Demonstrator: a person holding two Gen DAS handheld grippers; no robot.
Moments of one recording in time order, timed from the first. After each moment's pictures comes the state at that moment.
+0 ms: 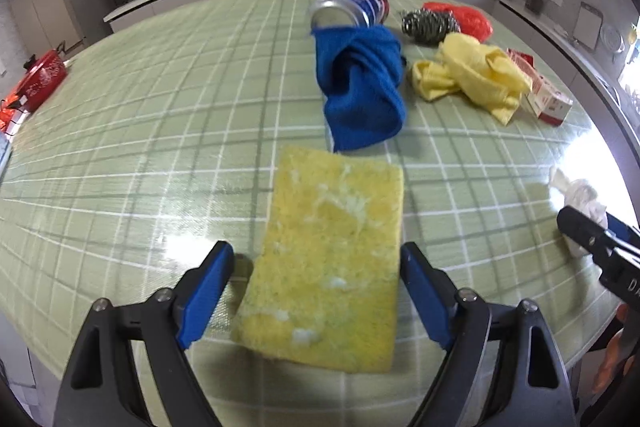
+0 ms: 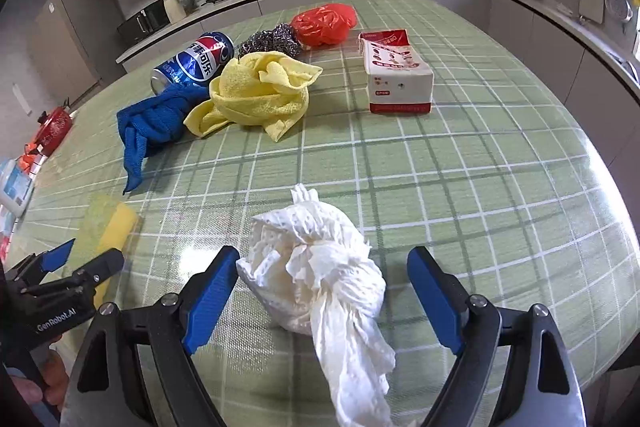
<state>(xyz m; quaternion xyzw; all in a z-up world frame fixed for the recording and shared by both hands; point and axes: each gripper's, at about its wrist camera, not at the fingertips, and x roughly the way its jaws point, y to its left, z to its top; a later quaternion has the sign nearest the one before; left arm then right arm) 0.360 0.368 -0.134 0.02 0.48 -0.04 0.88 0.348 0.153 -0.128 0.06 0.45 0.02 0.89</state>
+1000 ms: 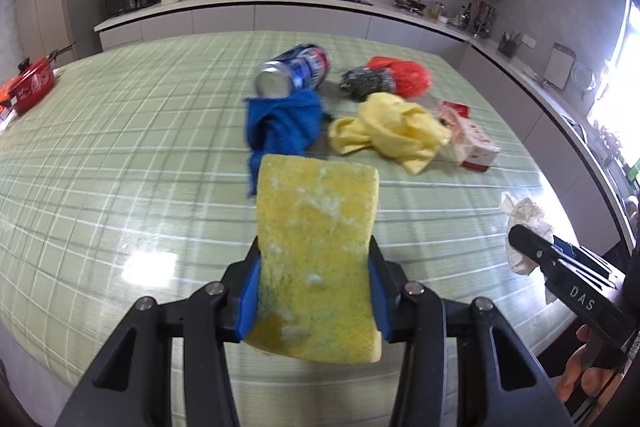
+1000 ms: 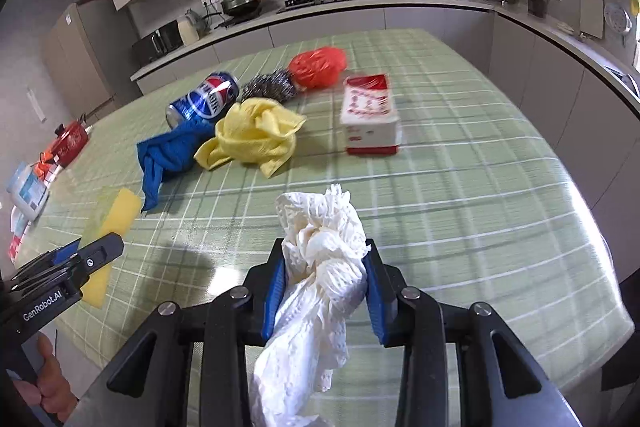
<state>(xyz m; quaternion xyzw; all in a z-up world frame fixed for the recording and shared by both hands) 0.319 0.326 -0.078 -0.03 0.42 -0.08 0.90 0.325 0.116 -0.091 0.07 0.41 0.04 0.91</state>
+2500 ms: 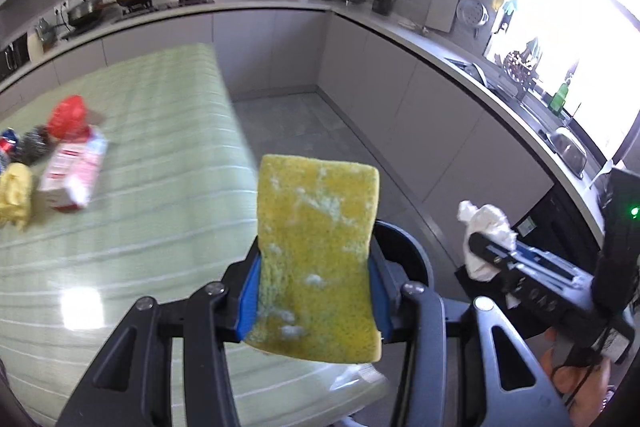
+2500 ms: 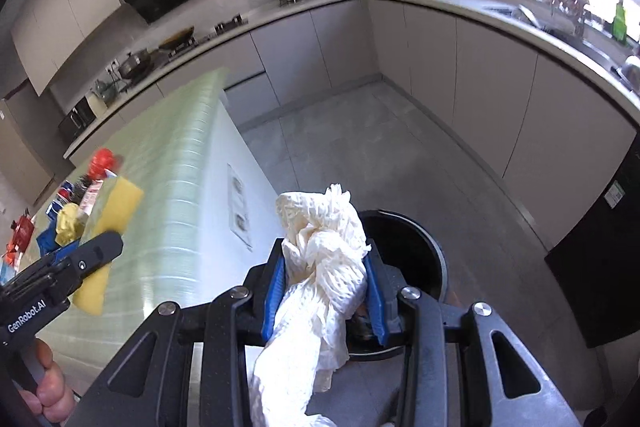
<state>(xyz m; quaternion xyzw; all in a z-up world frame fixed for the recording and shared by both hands) 0.310 -0.097 -0.069 0.01 0.42 -0.23 0.88 0.255 -0.300 -0.087 0.16 0.40 -0.08 0.90</state>
